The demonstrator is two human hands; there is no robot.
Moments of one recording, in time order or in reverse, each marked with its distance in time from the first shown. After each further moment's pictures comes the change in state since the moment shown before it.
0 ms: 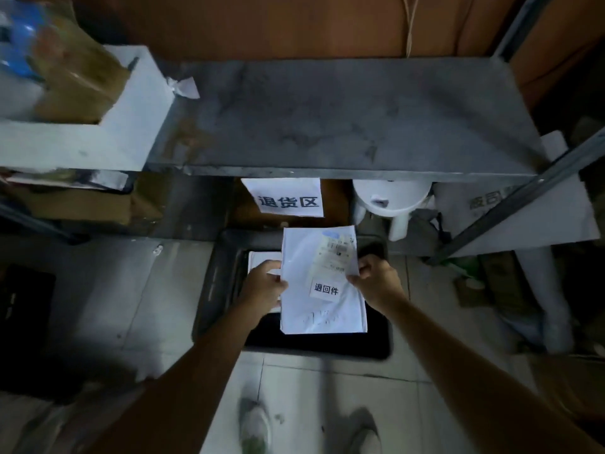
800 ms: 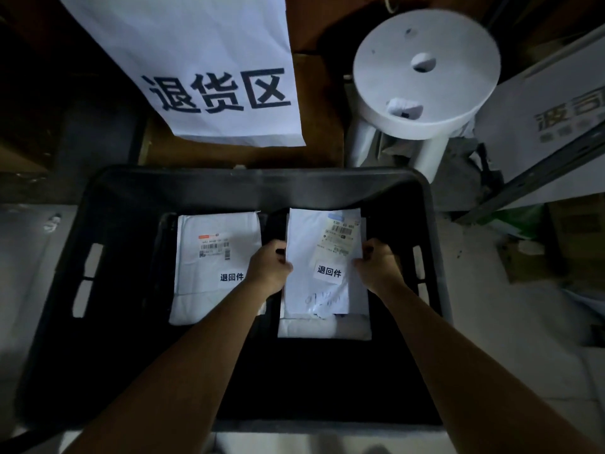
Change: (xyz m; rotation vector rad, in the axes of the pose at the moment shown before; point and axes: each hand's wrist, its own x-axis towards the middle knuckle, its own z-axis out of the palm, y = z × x) left_hand 0.320 -0.194 0.126 0.335 -0.064 0.069; right_hand 0.243 0.233 0.184 0.034 0.064 0.176
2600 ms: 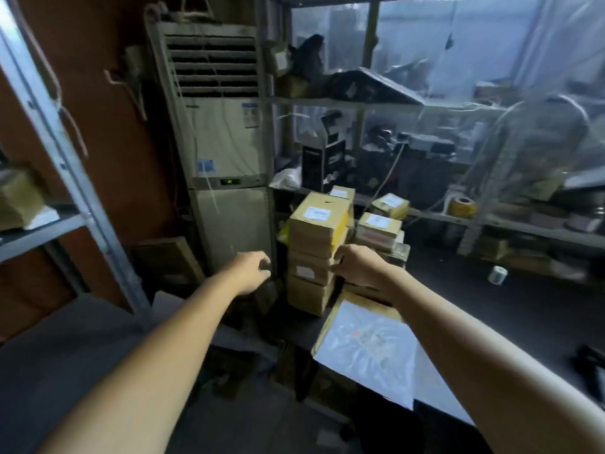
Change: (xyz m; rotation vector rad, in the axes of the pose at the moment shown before) left_hand -0.843 0.618 0.123 1.037 -0.407 1.317; right_hand -0.830 -0.014 -0.756 -0.222 0.723 0.298
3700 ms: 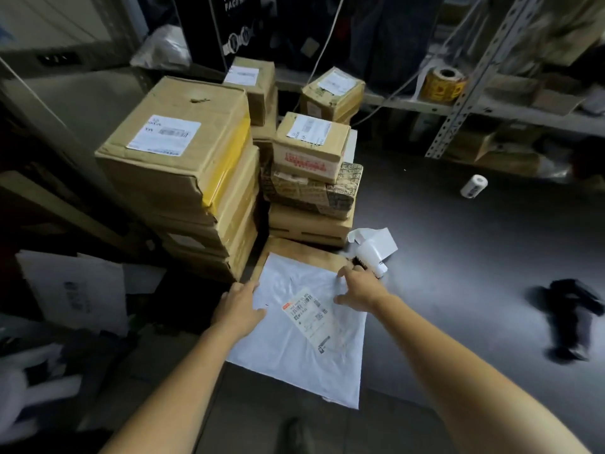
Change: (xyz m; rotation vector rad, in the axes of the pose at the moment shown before) left_hand 0.157 0.069 0.324 -0.045 -0.361 -0.125; right_hand 0.086 0.303 0.209 0.082 -0.379 0.383
